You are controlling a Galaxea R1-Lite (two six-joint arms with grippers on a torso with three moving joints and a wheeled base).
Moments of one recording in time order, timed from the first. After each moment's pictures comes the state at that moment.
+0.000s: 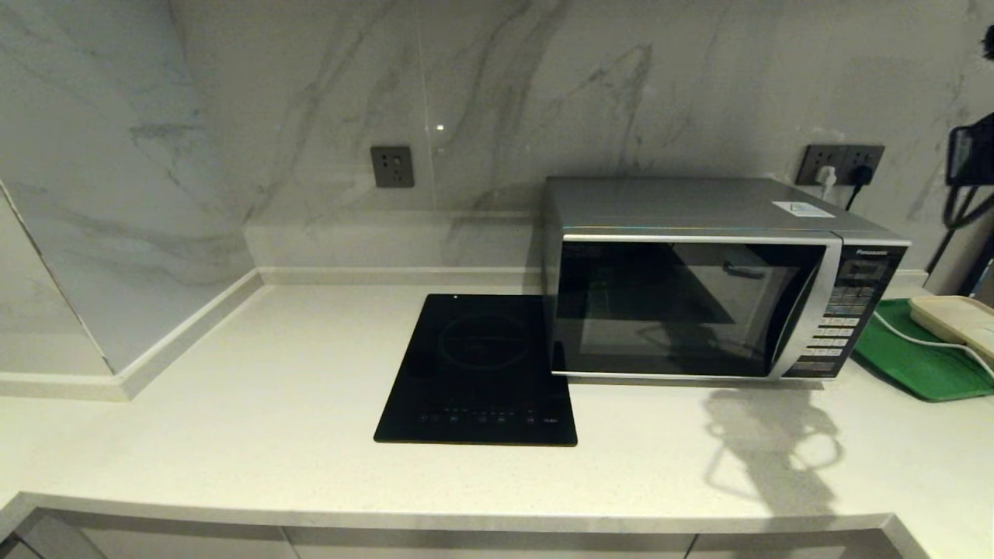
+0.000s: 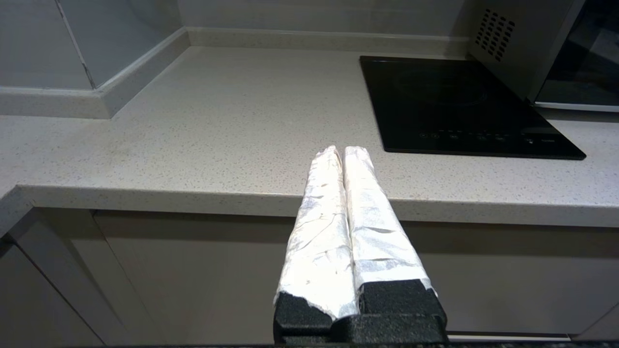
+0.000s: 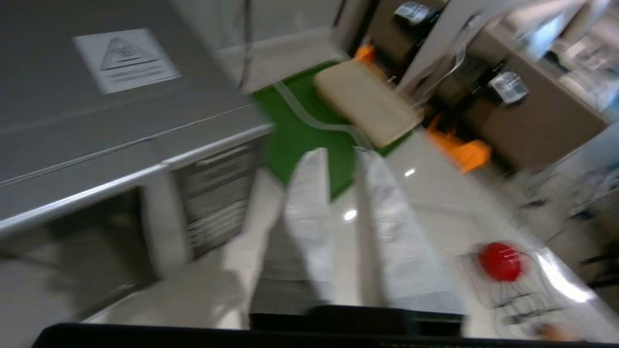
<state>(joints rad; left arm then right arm) 0.00 0.00 0.00 -0.01 0.01 -0.05 0.01 1.71 -1.72 0.34 -0.79 0.01</state>
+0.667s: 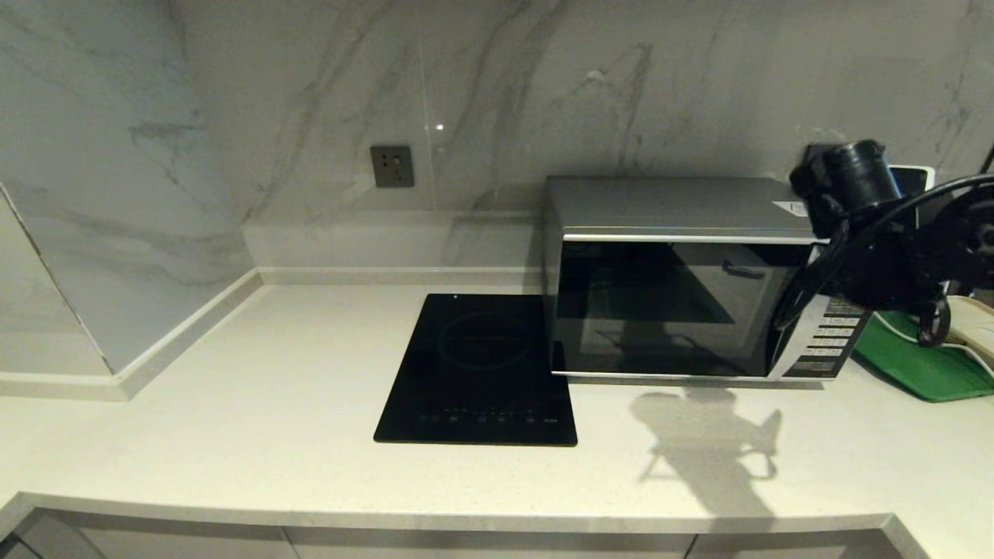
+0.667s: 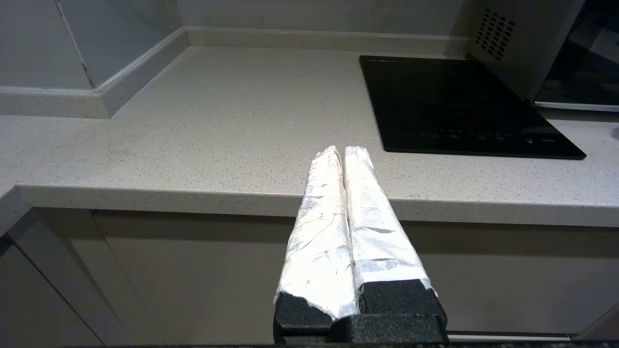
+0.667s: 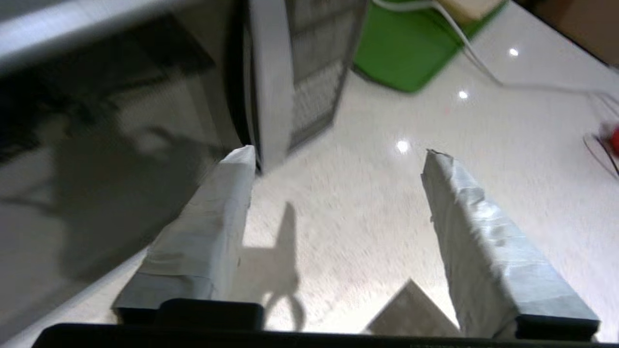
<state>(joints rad) 0.00 0.00 0.00 -0.01 0.01 -0.05 0.25 1.79 -1.40 0.35 -0.95 0.57</state>
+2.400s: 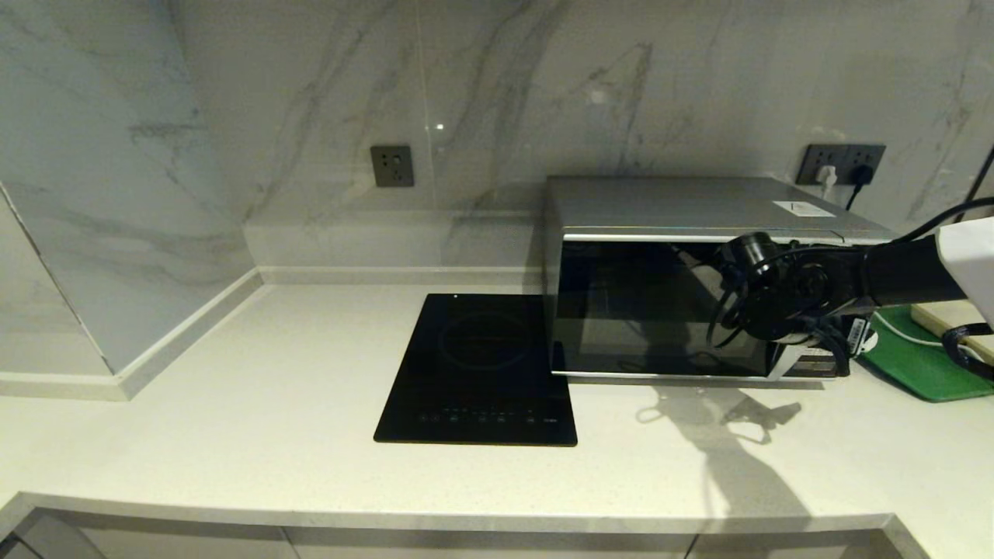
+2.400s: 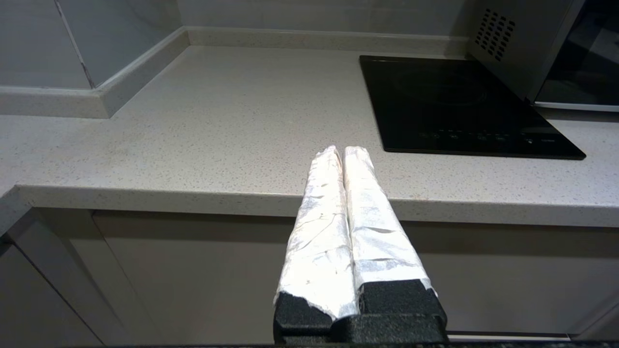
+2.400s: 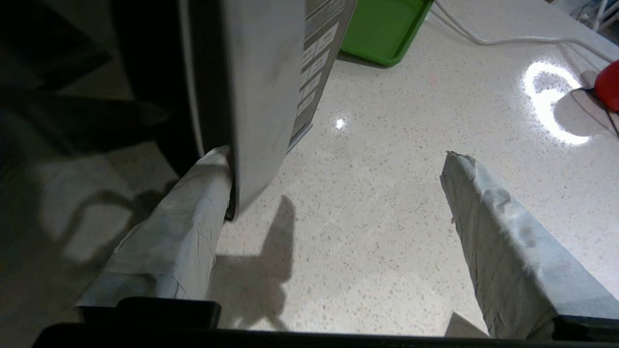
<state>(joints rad) 0.00 0.00 0.00 -0.01 0.01 -0.05 0.13 2.20 -1.59 0.34 -1.07 0.71</state>
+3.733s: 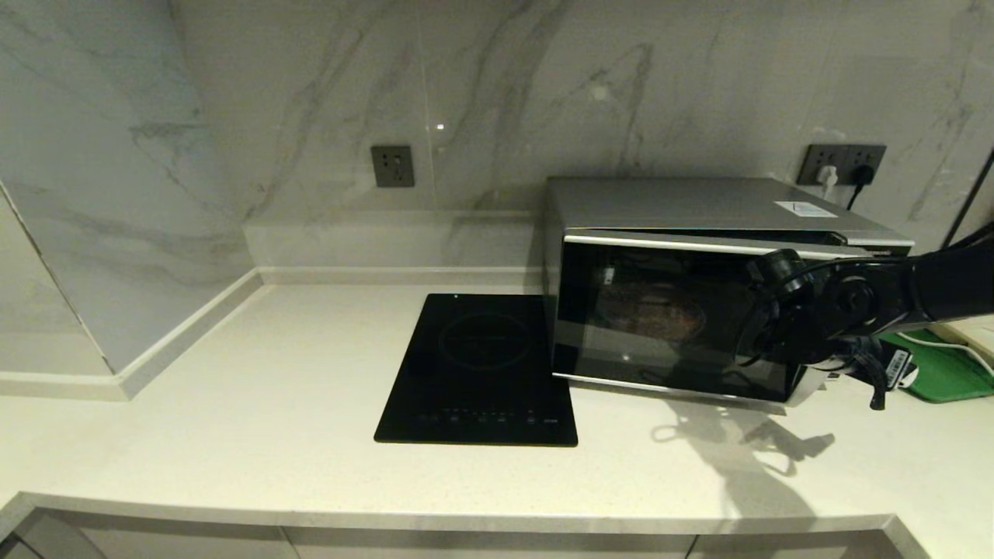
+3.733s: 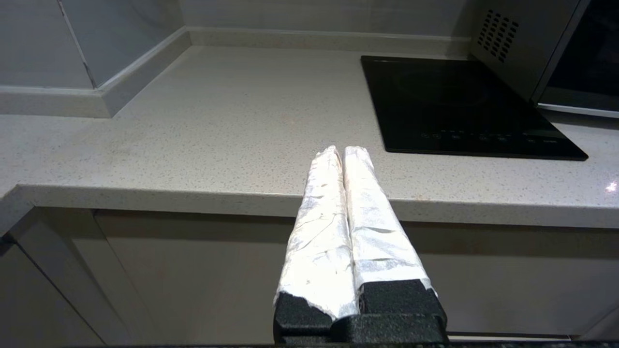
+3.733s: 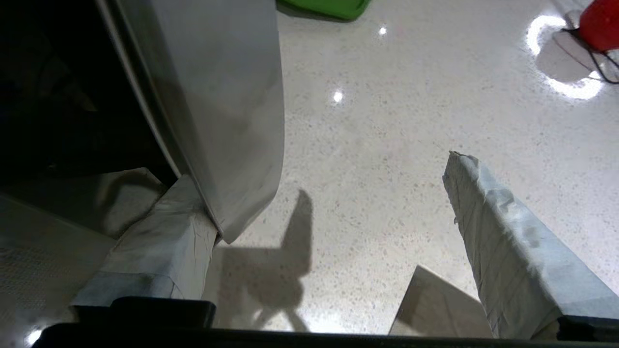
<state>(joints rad) 0.00 0.00 0.00 -0.01 0.01 -0.05 0.13 2.06 -1.37 0.36 -1.04 0.86</state>
